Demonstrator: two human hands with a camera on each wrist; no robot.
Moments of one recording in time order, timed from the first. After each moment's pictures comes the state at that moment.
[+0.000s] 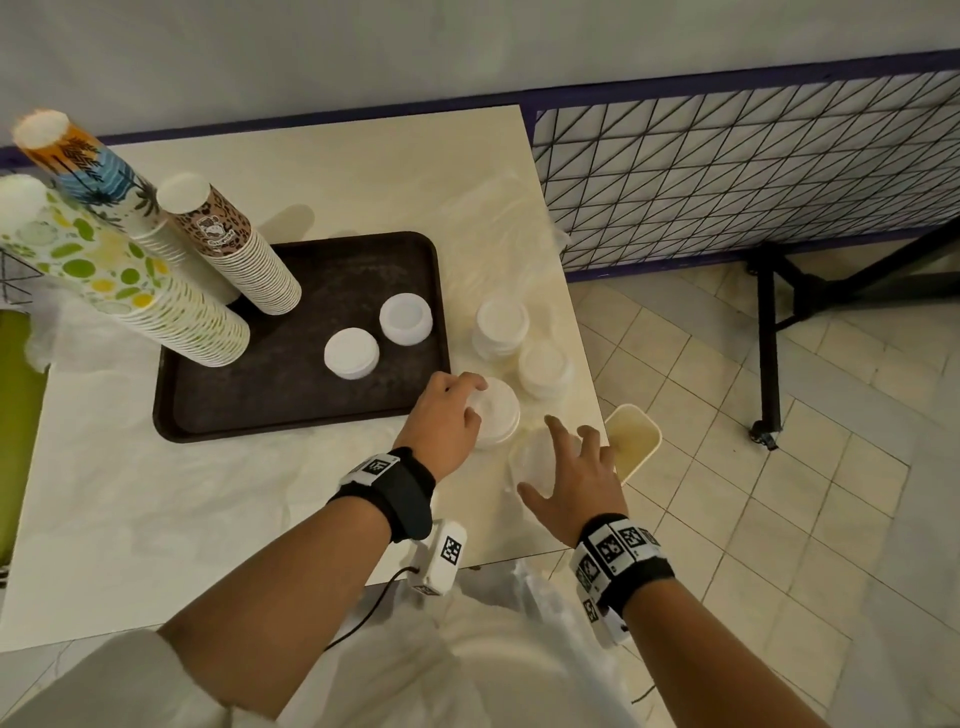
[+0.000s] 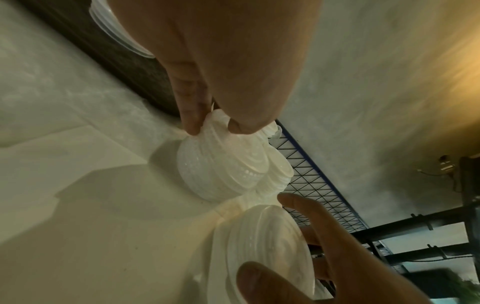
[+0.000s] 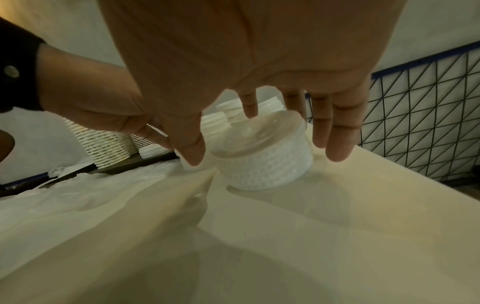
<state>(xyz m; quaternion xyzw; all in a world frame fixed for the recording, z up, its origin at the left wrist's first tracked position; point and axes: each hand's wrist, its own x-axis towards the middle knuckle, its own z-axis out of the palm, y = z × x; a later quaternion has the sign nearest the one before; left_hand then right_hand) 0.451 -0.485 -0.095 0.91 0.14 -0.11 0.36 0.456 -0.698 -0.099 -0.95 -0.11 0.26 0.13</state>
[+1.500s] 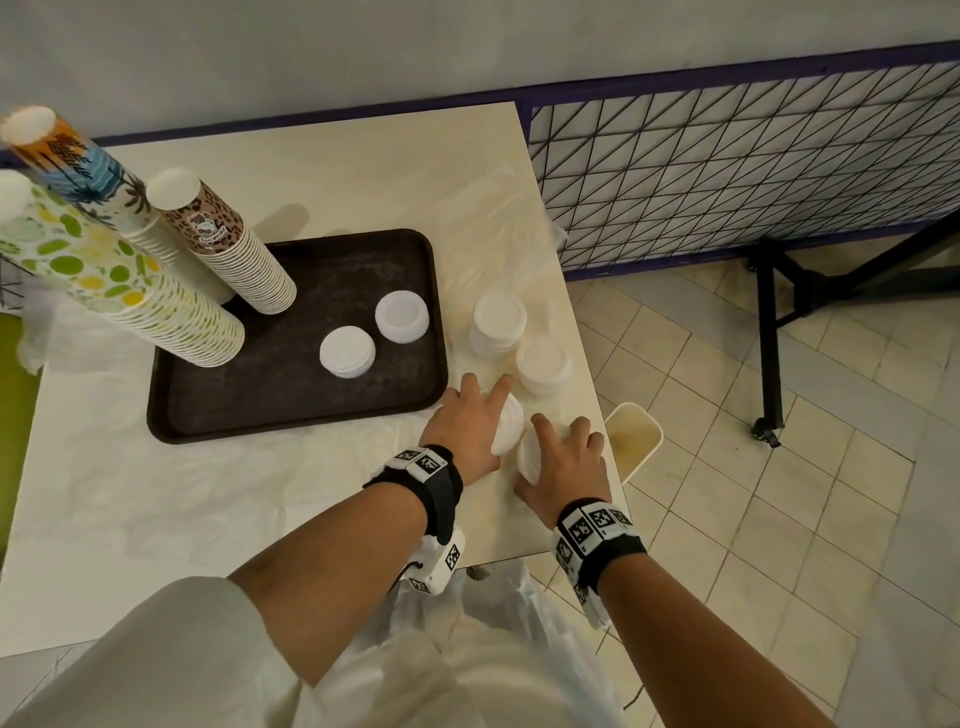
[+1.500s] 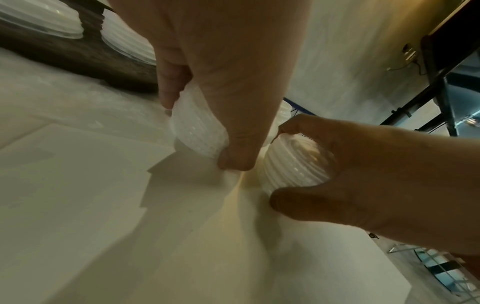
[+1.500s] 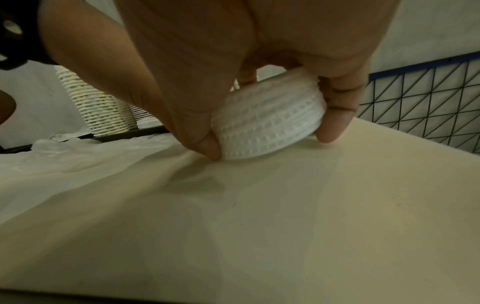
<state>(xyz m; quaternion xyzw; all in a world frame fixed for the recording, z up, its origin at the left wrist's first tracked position) 0.463 -0.518 -0.107 0.96 0.05 -0.23 0.12 0.460 -0.683 -0.124 -0.97 -0.12 0.20 0.08</state>
